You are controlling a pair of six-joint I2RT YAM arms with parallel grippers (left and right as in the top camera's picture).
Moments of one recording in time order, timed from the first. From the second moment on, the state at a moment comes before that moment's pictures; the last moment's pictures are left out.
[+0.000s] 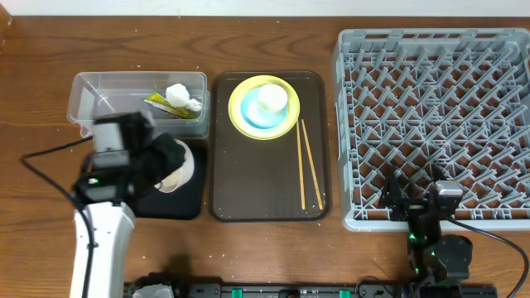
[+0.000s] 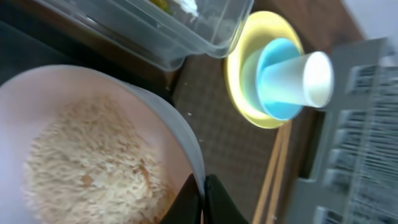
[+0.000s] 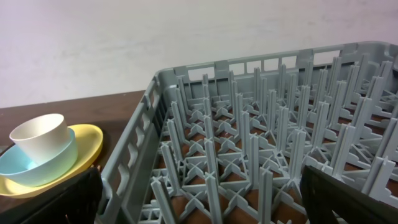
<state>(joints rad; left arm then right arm) 0.16 1.13 0.89 -0.75 0.44 -0.51 0.04 0.01 0.01 -0.07 0.00 0.18</state>
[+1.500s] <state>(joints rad) 0.81 1.48 0.84 -0.83 1.48 -0.10 0.04 0.01 0.01 -0.07 0.00 0.18</state>
